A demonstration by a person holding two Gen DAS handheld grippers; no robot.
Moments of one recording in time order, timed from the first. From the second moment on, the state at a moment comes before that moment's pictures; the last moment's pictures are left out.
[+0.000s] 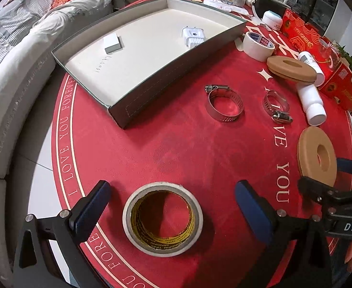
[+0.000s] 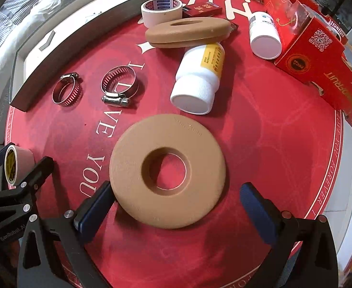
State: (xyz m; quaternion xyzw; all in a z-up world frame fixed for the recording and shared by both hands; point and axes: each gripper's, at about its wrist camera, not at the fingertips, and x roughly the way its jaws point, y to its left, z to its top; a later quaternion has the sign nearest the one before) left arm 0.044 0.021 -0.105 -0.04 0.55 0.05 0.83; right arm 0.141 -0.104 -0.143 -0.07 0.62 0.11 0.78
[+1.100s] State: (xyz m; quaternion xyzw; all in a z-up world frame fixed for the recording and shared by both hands) left arm 0.058 0.014 -0.086 -0.06 0.59 0.02 0.81; right arm 0.140 -0.101 -0.132 -0.07 0.62 0.12 0.77
